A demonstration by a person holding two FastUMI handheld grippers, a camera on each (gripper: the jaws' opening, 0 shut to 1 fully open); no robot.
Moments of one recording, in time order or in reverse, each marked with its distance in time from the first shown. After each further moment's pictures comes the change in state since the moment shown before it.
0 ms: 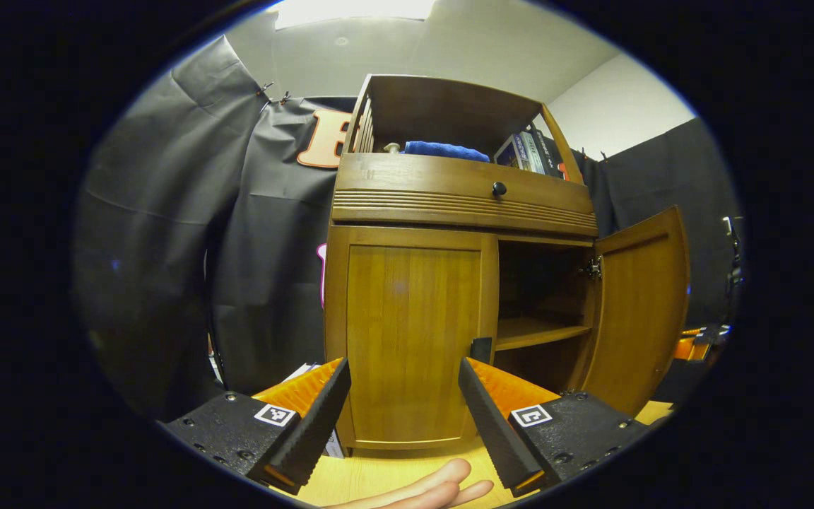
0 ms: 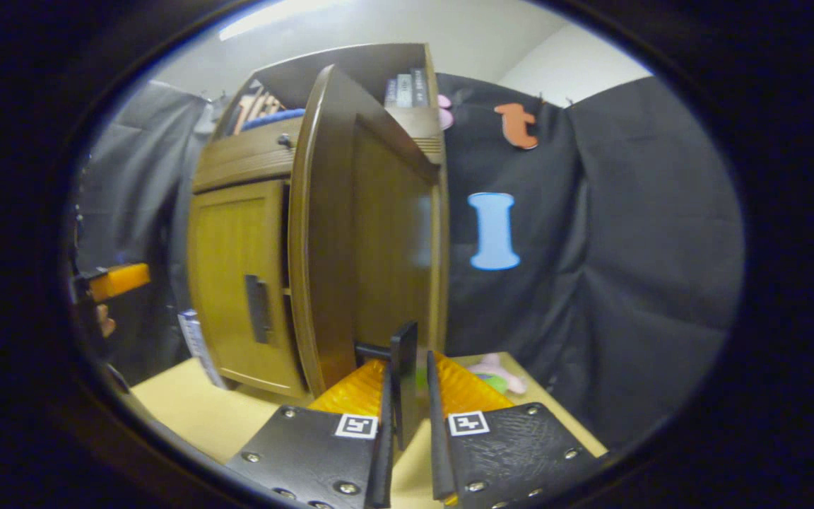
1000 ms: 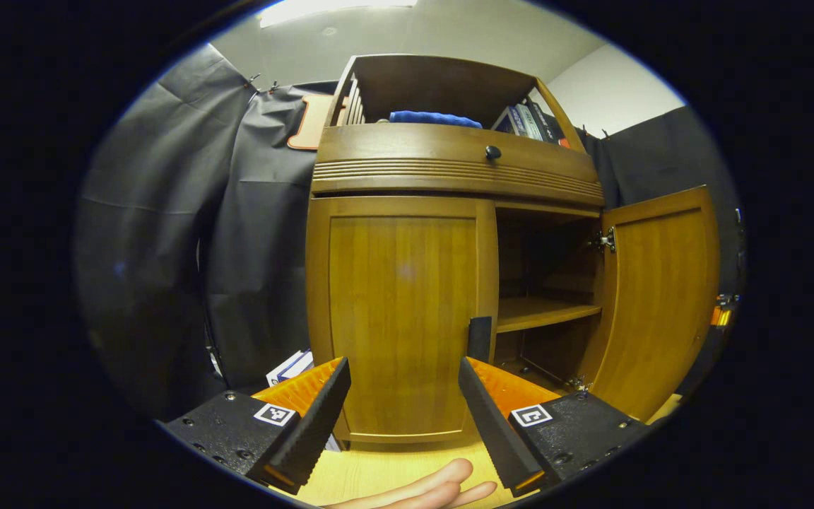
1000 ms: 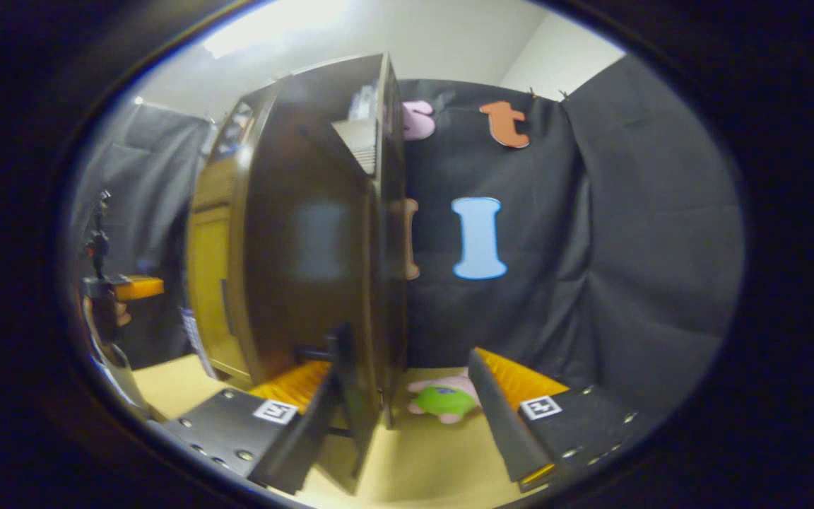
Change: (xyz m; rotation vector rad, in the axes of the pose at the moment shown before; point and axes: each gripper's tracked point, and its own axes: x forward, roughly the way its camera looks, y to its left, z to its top) left arm 0.028 -0.022 -0.036 0.048 0.086 0.029; right arm 0.024 -0.102 -0.011 0.108 -0.039 0.247
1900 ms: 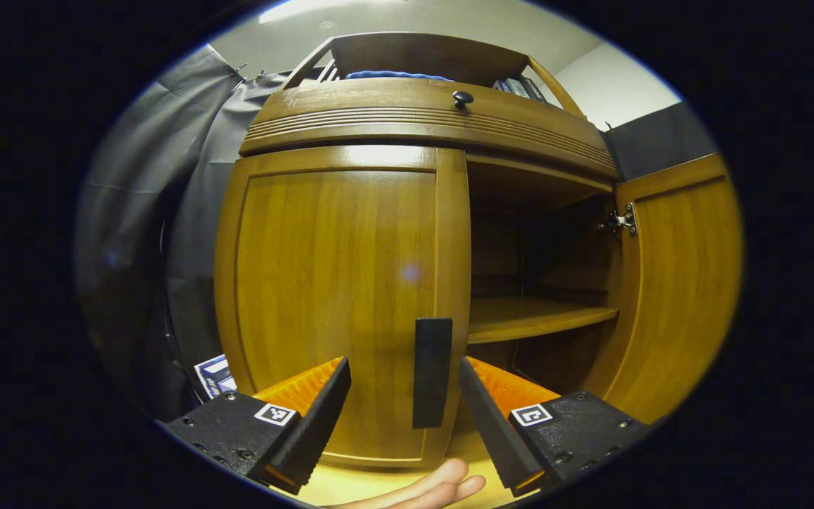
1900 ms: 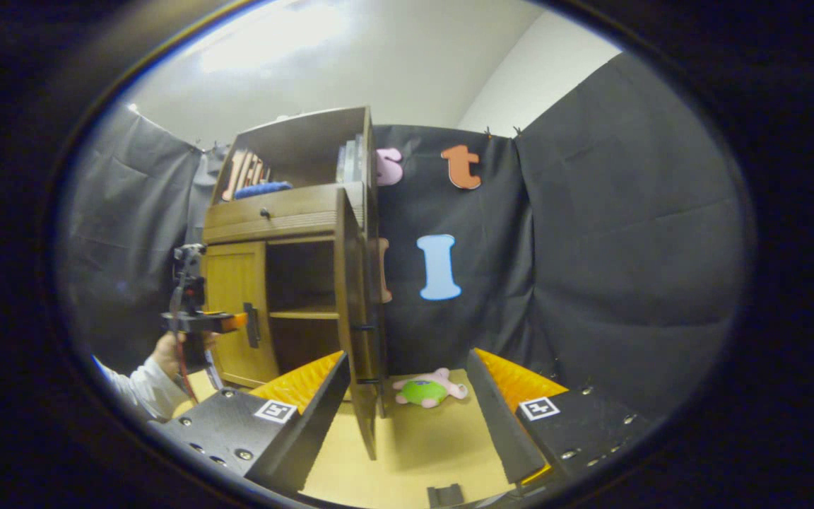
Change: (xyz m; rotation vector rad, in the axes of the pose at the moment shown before) left arm 0.109 -0.069 -0.028 -0.037 -0.023 -0.018; right arm -0.185 0.031 0.036 0.046 -0.144 -0.112
